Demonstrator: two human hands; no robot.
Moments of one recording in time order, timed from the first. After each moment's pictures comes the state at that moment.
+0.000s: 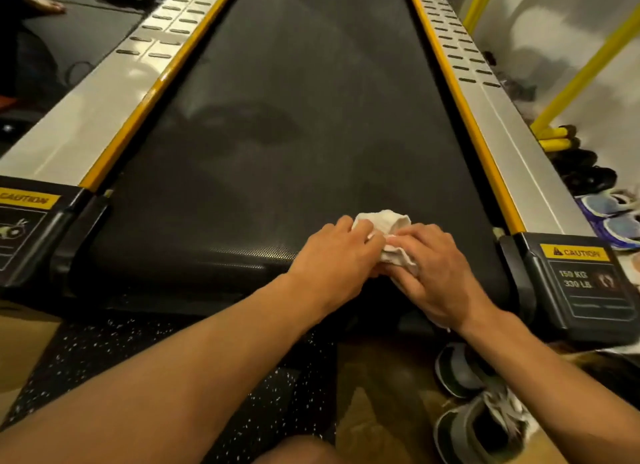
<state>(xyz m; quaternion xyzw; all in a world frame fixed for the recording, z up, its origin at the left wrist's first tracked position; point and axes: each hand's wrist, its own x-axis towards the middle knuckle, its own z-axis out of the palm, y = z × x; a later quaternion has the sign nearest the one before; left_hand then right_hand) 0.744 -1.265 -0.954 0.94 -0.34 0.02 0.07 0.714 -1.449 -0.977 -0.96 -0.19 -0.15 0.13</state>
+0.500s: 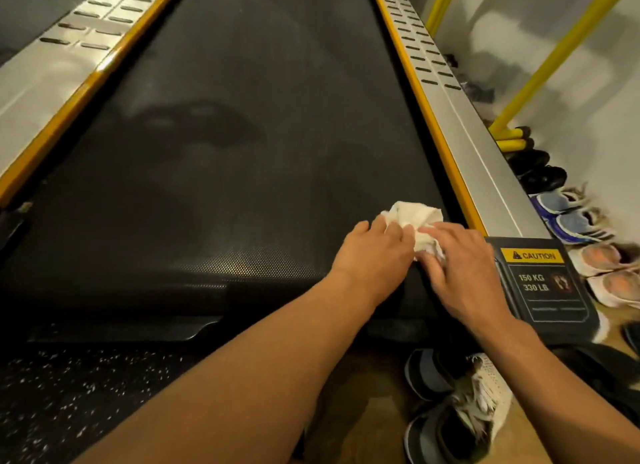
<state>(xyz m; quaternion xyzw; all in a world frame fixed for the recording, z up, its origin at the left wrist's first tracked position) 0.766 -1.363 -0.963 0.92 -0.38 0.00 0.05 0.715 -1.519 -0.975 -0.99 0.02 -0.13 0.08</state>
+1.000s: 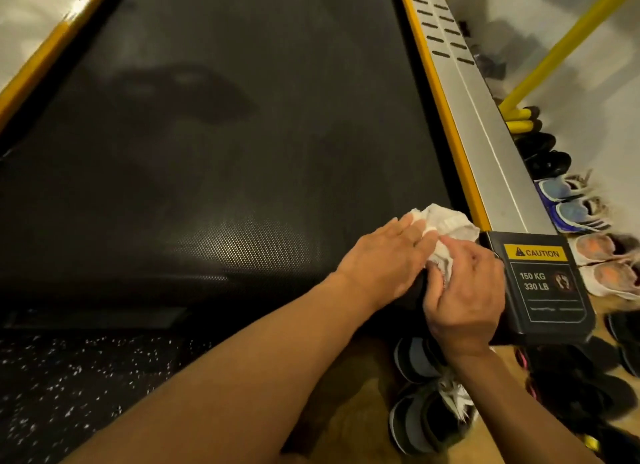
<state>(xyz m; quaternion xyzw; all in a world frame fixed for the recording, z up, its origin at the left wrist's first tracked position) 0.768 -1.376 -0.979 0.88 -0.44 -0.05 0.16 0.691 -1.510 -1.012 -0.95 0.08 -0.30 0.02</state>
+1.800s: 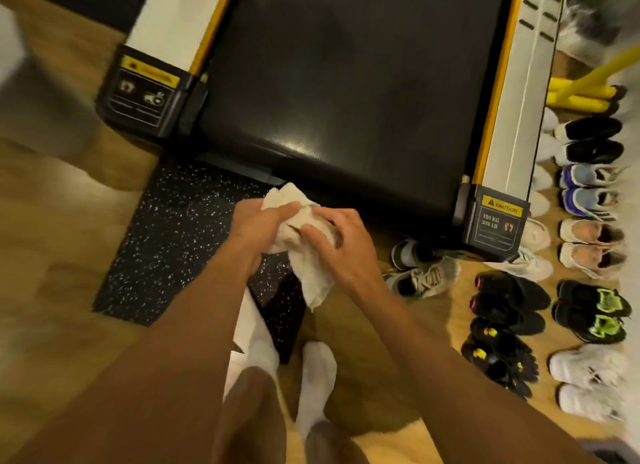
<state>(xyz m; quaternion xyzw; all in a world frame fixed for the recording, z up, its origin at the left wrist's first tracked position) 0.601 -1.160 -0.816 0.61 0.40 -0.22 0.65 0.585 -1.309 -0.807 -0.88 0.02 0.22 0.43</state>
